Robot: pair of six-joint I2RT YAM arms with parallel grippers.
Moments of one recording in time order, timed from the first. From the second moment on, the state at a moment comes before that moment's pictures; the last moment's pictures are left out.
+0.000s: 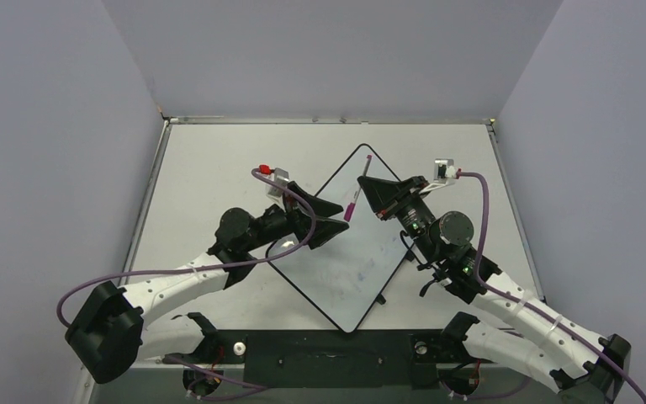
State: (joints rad) left arm -0.75 1.15 0.58 0.89 0.48 -0.72; right arm 0.79 0.82 0.72 0.33 0.21 0.69
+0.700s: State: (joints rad) left arm -0.79 1.26 0.71 0.81 0.47 -0.62; right arm 0.83 0.84 0.72 0.30 0.23 0.66
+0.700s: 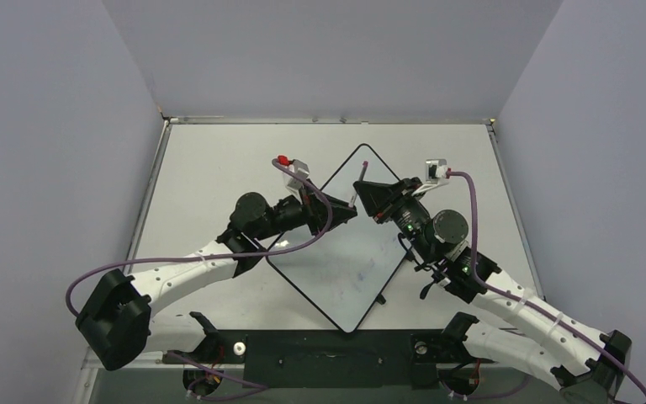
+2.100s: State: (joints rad) left arm -0.80 1.15 0.93 0.08 0.68 -0.04; right arm 0.76 0.84 0.88 -0.17 -0.19 0.42
